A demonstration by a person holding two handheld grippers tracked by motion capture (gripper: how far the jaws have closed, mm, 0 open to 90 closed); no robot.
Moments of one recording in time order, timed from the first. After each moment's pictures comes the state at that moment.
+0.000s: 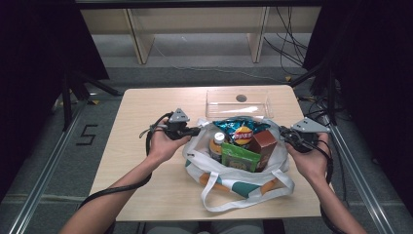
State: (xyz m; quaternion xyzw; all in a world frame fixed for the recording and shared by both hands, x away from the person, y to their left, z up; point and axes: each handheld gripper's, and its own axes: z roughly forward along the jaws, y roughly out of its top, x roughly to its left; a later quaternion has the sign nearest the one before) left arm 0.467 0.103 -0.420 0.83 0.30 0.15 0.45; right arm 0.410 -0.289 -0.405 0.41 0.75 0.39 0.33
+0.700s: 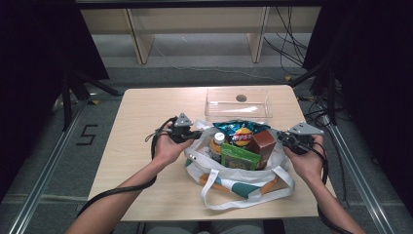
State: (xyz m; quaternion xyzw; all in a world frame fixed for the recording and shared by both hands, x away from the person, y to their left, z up) left arm 0.475 0.097 -0.448 0.83 0.31 0.16 0.44; right arm 0.422 -0.294 -0.435 0.43 0.76 0.37 0.31
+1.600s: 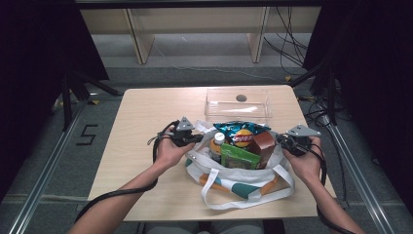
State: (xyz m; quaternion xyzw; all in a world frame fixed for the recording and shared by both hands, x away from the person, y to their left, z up) left arm 0.471 0.093 -0.460 0.83 0.31 0.16 0.44; right arm 0.427 -0.296 -0.449 0.43 0.77 0.36 0.30
